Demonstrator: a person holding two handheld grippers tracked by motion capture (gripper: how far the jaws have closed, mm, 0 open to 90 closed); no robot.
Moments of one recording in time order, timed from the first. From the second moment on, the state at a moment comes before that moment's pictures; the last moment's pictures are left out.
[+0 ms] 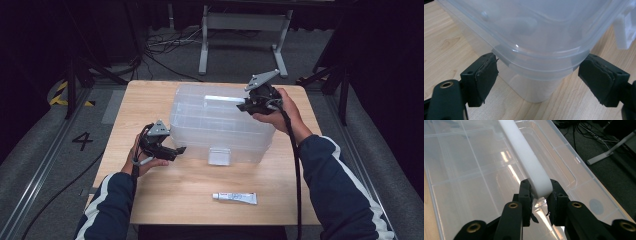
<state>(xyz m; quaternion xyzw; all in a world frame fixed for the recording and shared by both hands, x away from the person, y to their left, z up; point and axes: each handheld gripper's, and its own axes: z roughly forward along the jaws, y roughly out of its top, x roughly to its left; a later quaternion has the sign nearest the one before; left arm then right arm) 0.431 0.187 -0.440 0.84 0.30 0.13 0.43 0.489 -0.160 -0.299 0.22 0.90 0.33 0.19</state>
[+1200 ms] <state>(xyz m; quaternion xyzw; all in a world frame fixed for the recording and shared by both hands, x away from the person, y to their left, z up) 0.405 0.215 -0.410 0.82 0.29 0.16 0.46 0.515 -0.163 -0.277 0.27 0.90 0.32 0.14</state>
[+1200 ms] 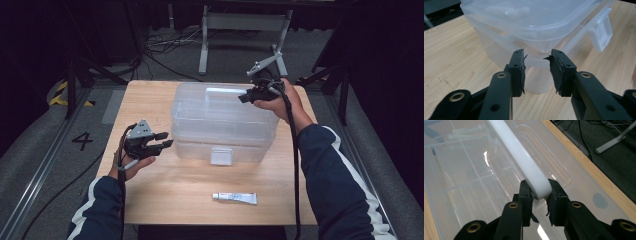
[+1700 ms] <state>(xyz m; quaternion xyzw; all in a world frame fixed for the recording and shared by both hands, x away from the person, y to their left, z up) 0.408 0.203 -0.413 0.81 0.30 0.19 0.47 0.512 -0.160 -0.272 0.25 0.90 0.31 0.18</state>
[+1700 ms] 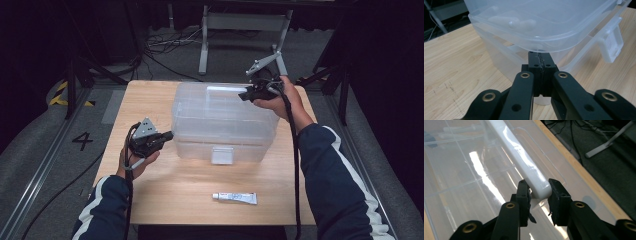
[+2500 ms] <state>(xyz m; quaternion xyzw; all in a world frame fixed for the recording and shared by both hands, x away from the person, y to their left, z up) 0.406 0.200 -0.409 0.81 0.29 0.19 0.47 0.427 -0.290 -0.290 0.24 0.81 0.43 0.32</state>
